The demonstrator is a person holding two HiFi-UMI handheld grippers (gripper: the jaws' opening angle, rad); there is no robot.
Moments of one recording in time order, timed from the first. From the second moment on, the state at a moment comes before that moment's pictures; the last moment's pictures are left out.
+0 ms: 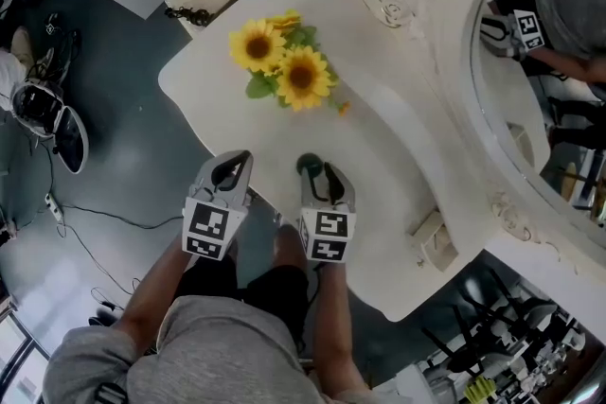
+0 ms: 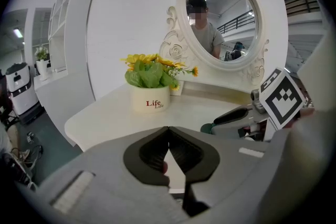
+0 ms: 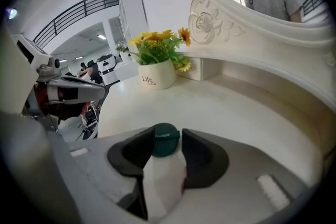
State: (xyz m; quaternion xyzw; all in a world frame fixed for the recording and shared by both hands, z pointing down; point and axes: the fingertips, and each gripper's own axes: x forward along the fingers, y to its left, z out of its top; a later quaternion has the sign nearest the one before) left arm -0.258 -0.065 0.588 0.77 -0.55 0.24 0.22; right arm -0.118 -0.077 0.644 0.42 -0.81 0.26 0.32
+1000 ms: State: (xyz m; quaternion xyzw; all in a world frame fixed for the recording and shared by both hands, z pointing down) left arm -0.228 -0.085 0.533 0.80 -0.53 0.22 0.18; right arm -0.083 -0.091 0.578 0.48 -0.80 0.20 0.30
